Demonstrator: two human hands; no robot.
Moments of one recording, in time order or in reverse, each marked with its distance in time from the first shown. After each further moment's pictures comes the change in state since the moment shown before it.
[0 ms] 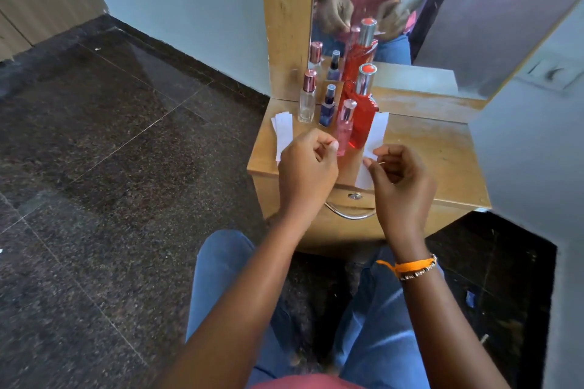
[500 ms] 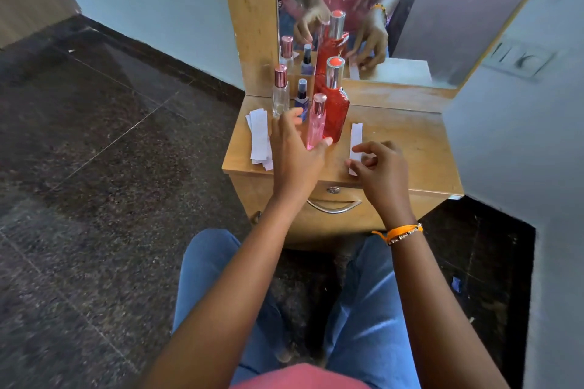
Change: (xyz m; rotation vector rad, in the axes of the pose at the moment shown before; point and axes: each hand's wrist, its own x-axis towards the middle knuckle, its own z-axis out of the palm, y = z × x) left_hand 0.012 -0.002 0.034 -0.107 -0.042 -0.074; right_hand 0.032 0.037 -0.009 -0.321 -0.234 0.129
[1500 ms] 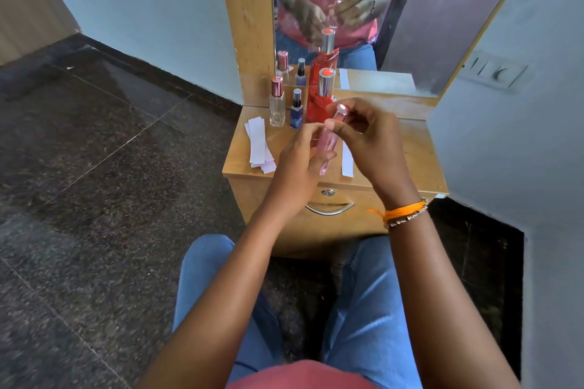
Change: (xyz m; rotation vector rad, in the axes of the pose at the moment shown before) left_hand -0.025 0.024 -0.030 -0.052 -0.301 0.227; right_hand -0.006 -0.081 -0.038 0.275 -0.054 -0.290
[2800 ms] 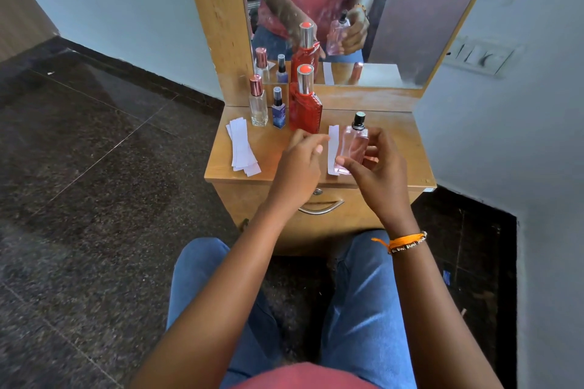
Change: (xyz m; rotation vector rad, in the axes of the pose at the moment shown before) left_hand 0.025 -0.025 0.039 0.177 -0.041 -0.034; right_hand -0.032 0.071 -0.015 0.008 0.147 0.113
